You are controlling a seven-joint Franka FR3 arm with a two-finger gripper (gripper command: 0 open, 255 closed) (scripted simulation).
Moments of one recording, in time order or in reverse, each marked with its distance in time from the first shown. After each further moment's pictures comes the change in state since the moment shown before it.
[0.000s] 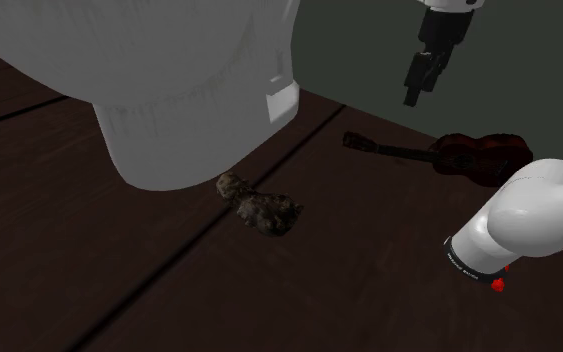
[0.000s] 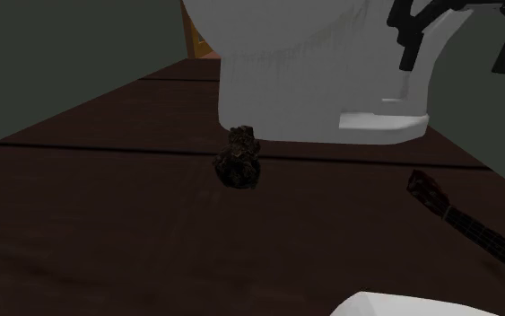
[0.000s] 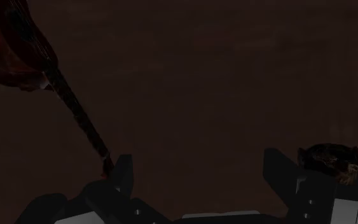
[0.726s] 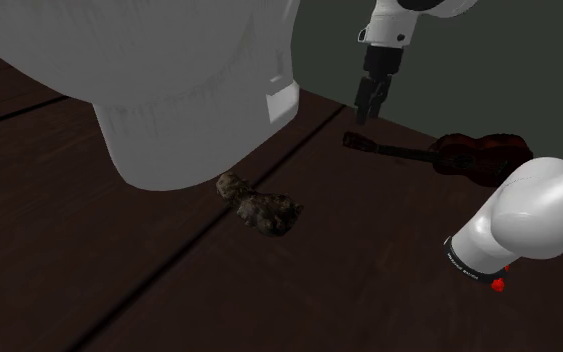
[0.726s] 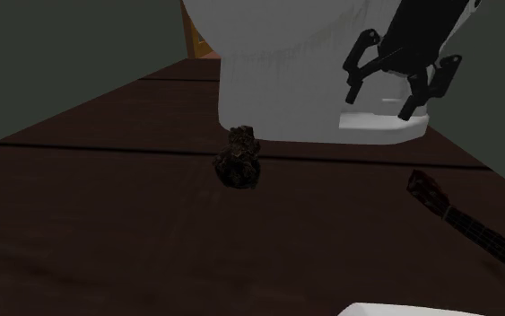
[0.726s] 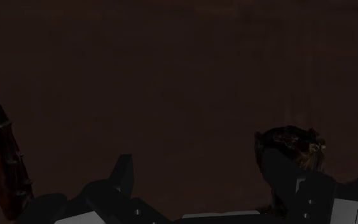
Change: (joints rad) arm 0.068 0.297 -0.080 0.002 0.190 0.203 -0.139
